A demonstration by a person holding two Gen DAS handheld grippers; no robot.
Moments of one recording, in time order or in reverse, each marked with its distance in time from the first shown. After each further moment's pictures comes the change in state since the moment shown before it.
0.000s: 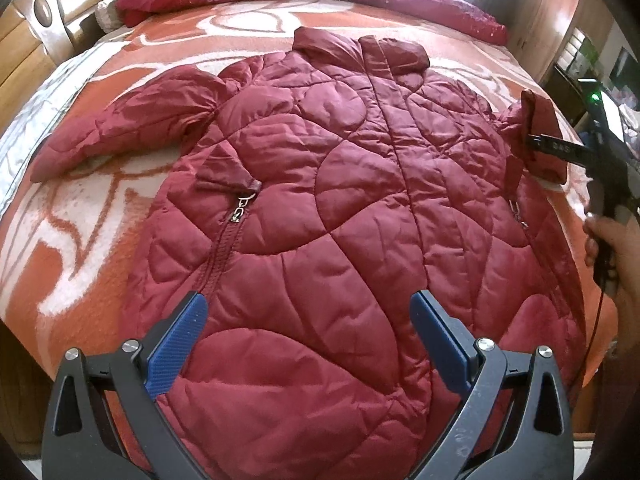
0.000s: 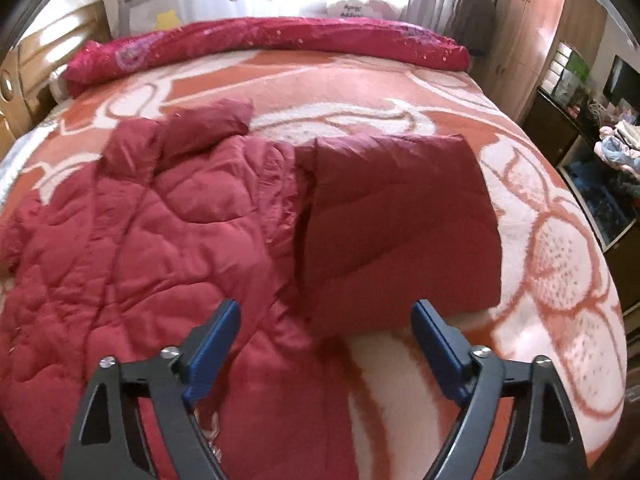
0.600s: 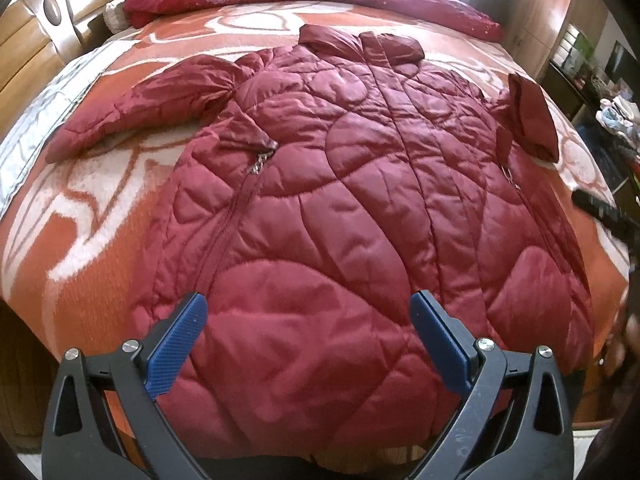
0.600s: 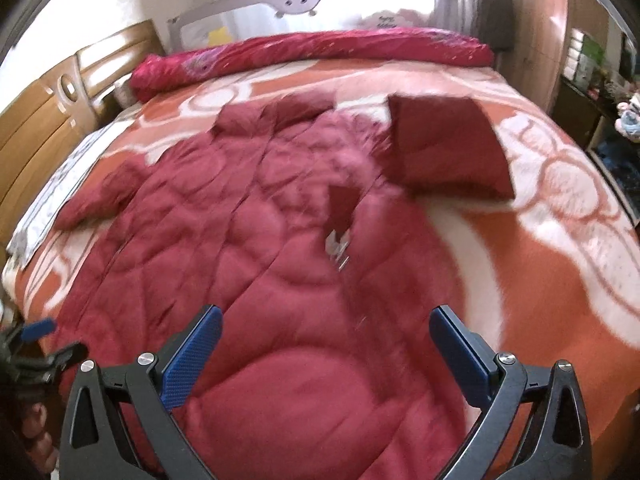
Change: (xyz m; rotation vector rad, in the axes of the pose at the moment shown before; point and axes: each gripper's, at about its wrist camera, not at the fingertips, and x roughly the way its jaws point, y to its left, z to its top) left arm -0.026 0.011 -0.043 0.016 -0.102 0.027; right arm -0.132 0.029 -0.118 0.055 -0.094 0.220
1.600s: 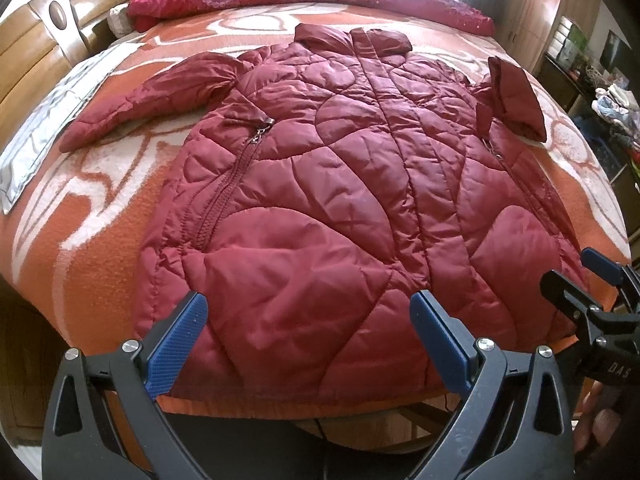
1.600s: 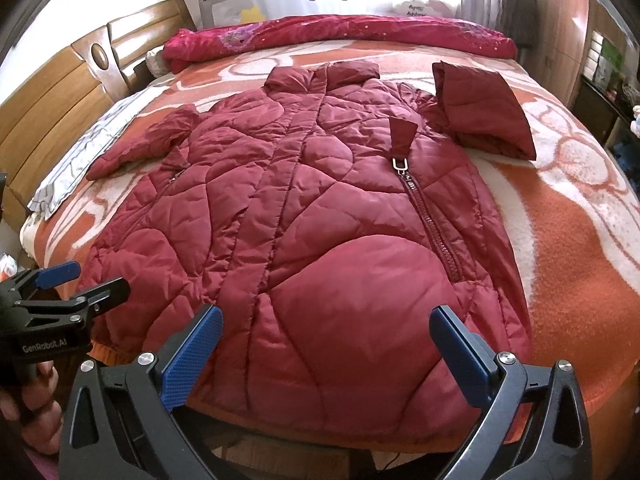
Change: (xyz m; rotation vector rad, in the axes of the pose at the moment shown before) left arm -0.027 -0.012 -0.047 0.036 0.040 0.030; right arm -0.046 0.068 -0.097 -0.073 0.058 0.077
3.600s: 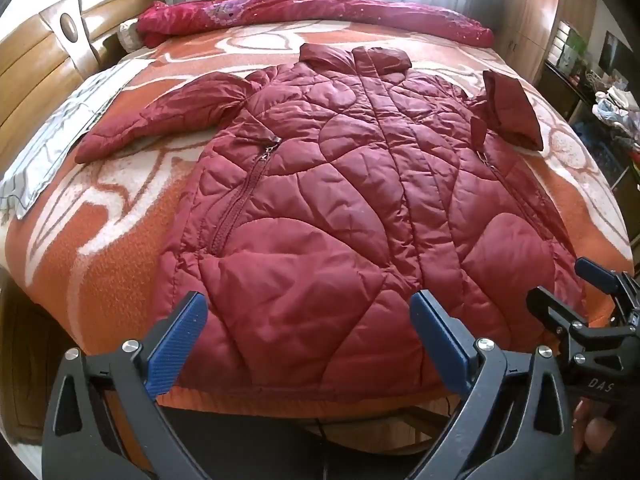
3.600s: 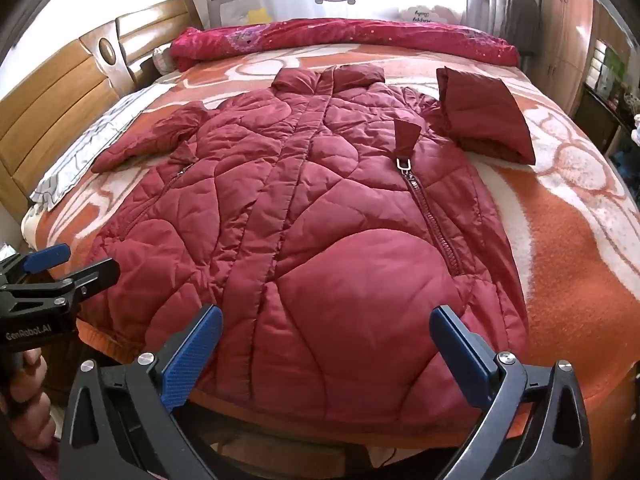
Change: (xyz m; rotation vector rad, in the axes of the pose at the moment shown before) left arm -0.027 0.000 0.000 -0.053 -0.040 -0.075; right arm -0.011 0.008 -0.010 -0.034 0.030 -0.014
